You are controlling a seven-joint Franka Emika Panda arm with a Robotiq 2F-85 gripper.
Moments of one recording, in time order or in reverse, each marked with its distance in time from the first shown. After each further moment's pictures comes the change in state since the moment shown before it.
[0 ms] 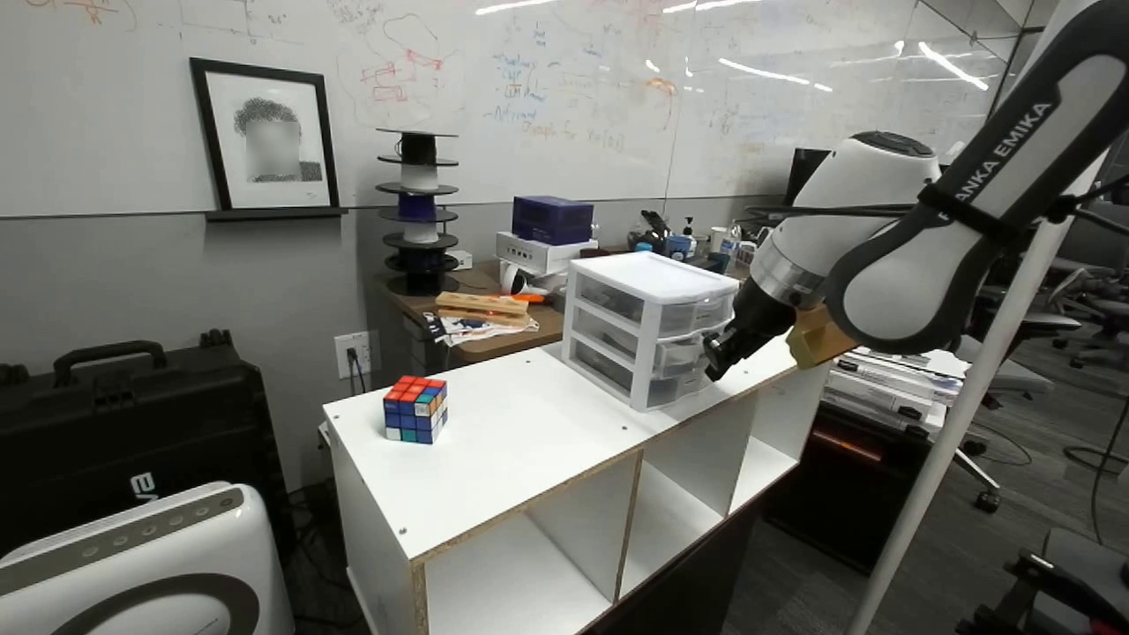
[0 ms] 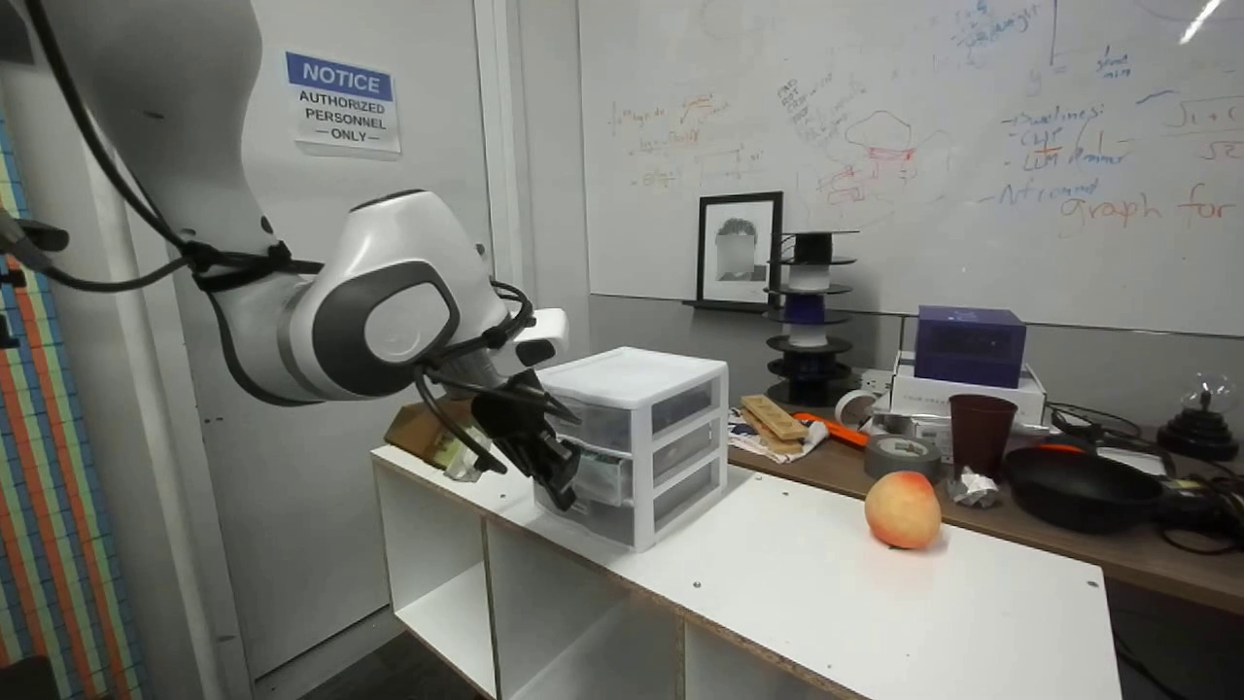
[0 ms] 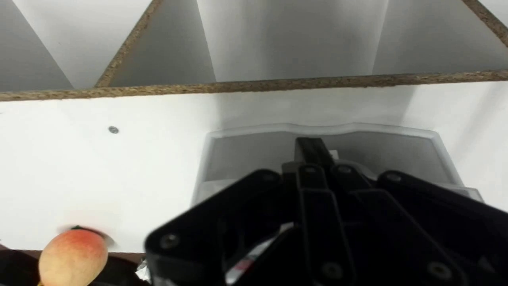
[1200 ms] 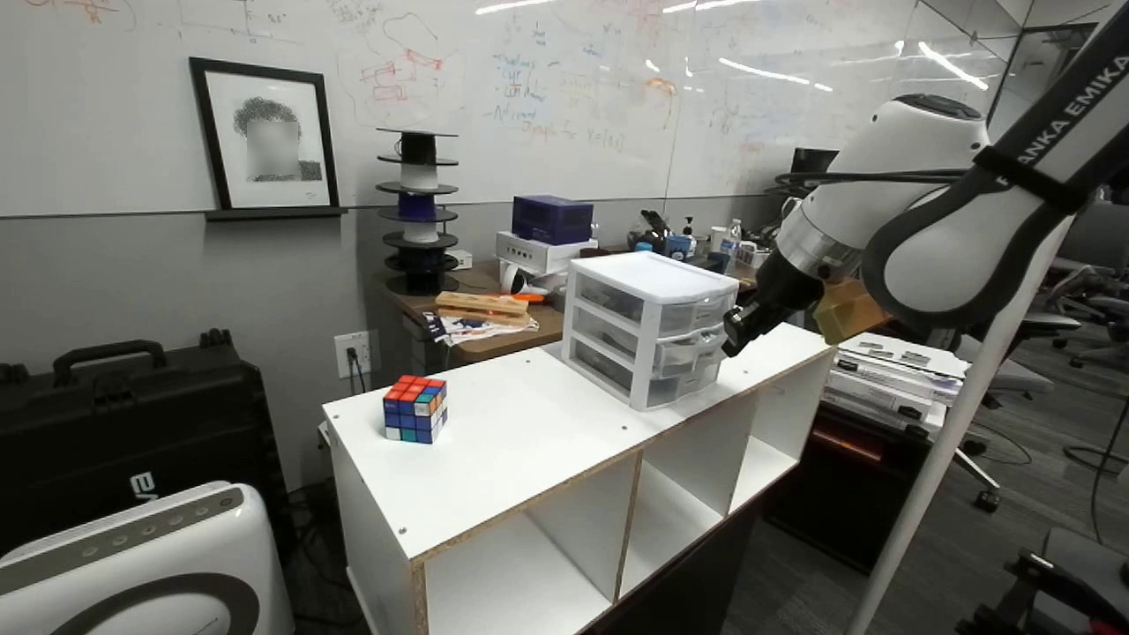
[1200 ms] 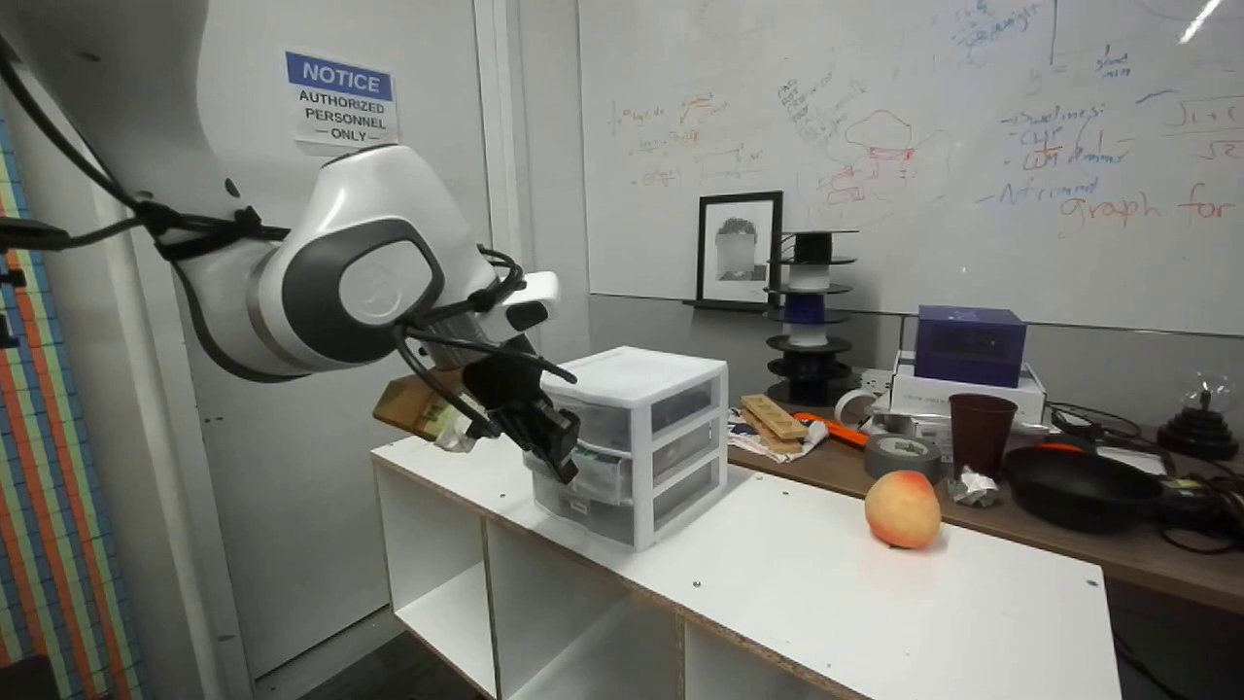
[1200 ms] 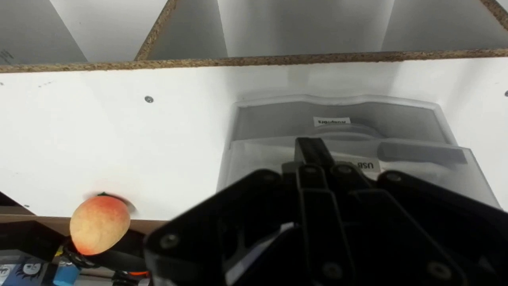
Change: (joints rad) arm 0.174 -0.098 -0.204 -0.062 -0.046 0.004 -0.002
